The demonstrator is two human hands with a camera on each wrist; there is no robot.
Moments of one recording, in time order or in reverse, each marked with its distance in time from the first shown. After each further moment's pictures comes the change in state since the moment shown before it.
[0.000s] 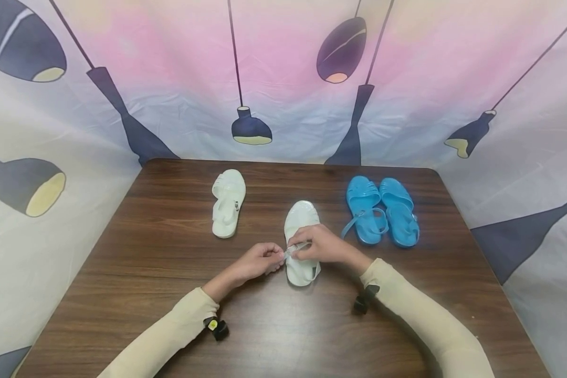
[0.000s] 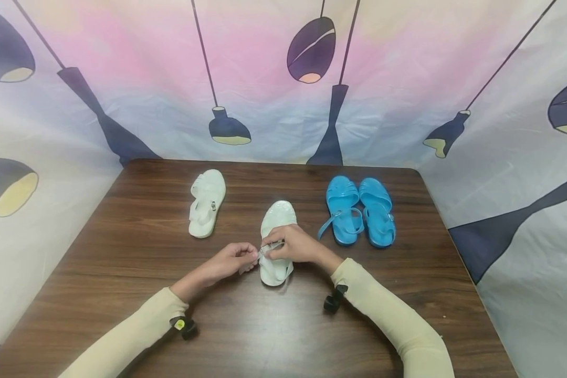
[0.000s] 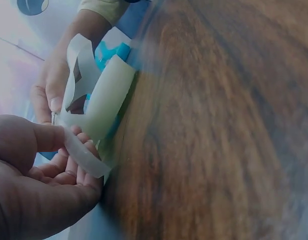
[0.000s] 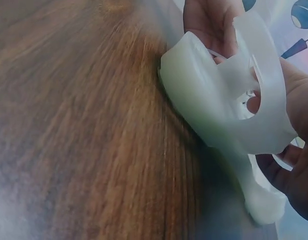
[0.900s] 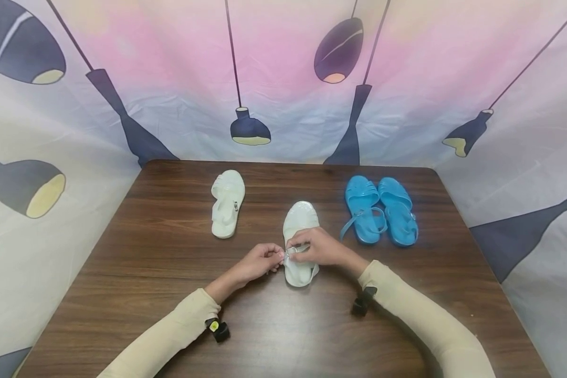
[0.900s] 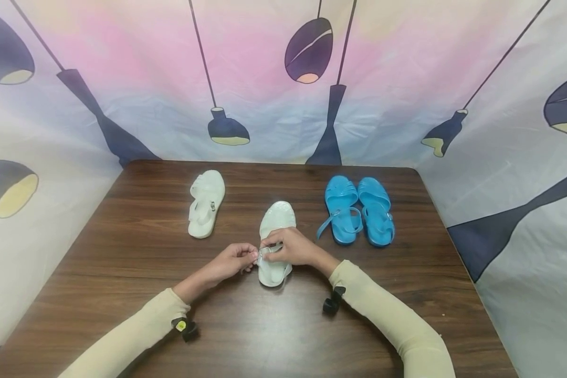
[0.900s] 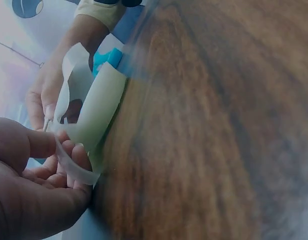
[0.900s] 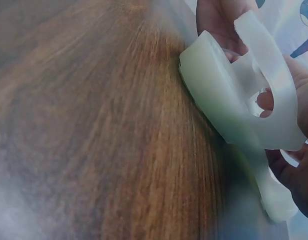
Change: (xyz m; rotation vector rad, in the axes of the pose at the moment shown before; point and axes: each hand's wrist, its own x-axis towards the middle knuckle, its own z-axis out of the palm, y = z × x) left_hand 0.006 -0.008 0.006 -0.047 0.027 0.016; right_hand -0.003 0.003 0.011 0.039 0.013 0.017
